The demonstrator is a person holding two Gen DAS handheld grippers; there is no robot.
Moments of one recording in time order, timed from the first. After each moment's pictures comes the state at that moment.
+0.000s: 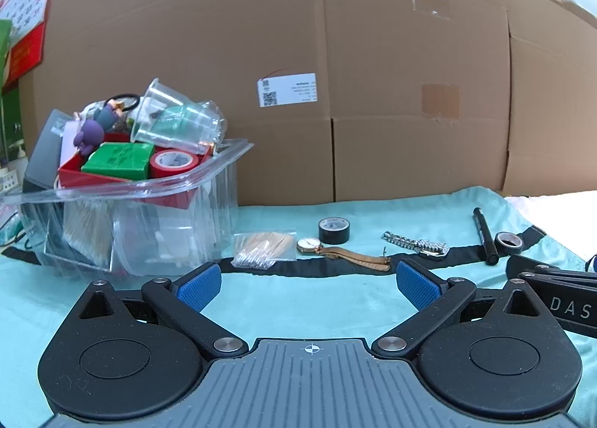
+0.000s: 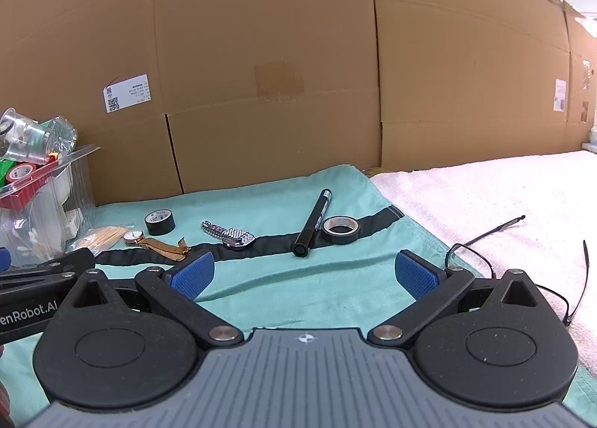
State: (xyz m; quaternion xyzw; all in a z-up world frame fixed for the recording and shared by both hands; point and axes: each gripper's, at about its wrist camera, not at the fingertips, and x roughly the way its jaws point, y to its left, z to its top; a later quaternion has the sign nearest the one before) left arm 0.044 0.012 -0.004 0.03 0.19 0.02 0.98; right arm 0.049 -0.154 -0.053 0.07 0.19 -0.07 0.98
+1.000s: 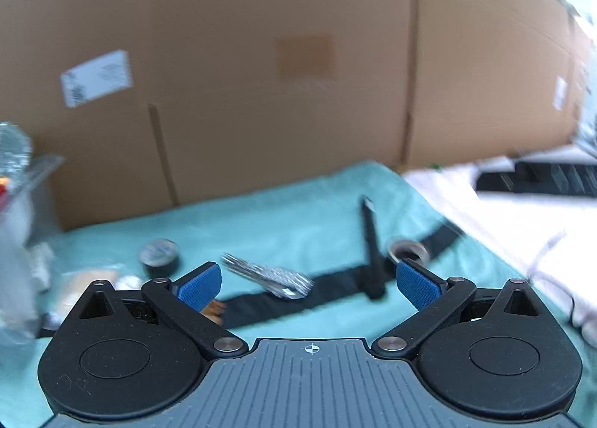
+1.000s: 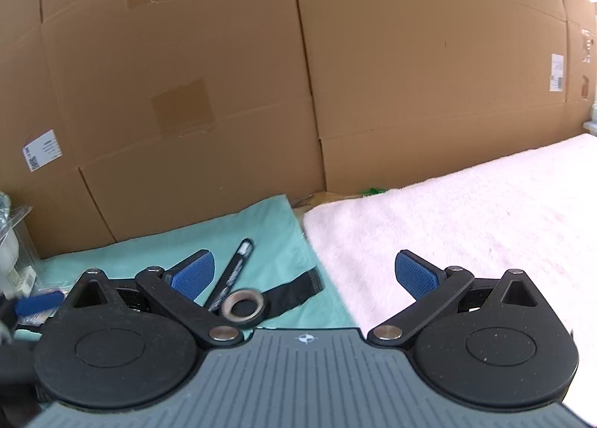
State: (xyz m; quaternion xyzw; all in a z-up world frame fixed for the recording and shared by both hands) left arm 0.141 -0.097 -0.015 0.07 0.26 -0.15 0.95; right arm 0.130 -0.282 -0.022 0.09 0.23 -0.07 0.97
